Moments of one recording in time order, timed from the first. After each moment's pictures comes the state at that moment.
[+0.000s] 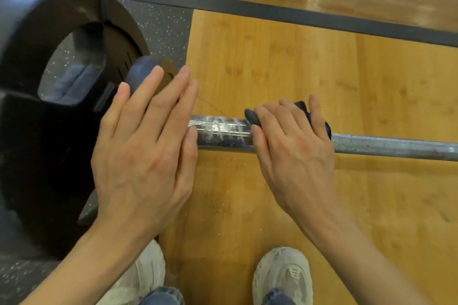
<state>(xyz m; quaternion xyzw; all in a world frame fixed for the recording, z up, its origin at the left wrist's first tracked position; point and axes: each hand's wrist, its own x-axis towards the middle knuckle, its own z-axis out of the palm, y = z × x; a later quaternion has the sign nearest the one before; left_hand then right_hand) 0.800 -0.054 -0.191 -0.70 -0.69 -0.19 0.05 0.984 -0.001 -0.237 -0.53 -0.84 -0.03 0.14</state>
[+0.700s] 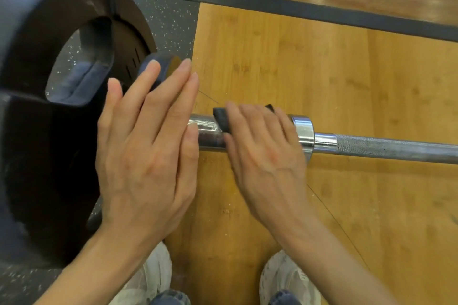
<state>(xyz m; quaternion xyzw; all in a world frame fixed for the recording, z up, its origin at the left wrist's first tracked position) 0.793 -0.053 -0.193 -0.67 -0.70 -0.25 0.04 0.941 -0.015 -0.238 -0.52 -0.84 0.02 0.12</state>
